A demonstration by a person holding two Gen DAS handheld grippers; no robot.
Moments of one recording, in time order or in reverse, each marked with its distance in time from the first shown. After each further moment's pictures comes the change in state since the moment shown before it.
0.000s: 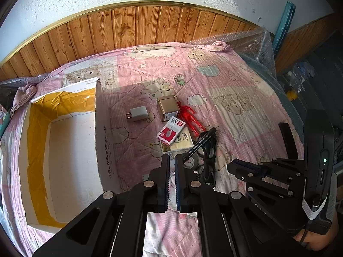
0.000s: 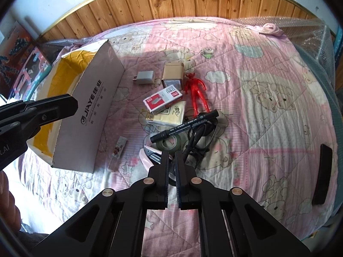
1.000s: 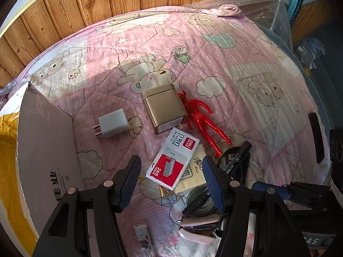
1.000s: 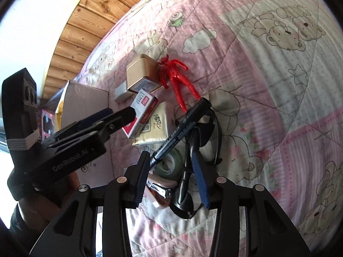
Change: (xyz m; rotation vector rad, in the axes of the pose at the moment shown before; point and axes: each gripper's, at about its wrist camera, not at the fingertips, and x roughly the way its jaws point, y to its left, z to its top) left arm 0.166 -0.005 0.054 0.082 0.185 0.011; right arm 0.095 -0.091 0.018 0.437 0.098 0.360
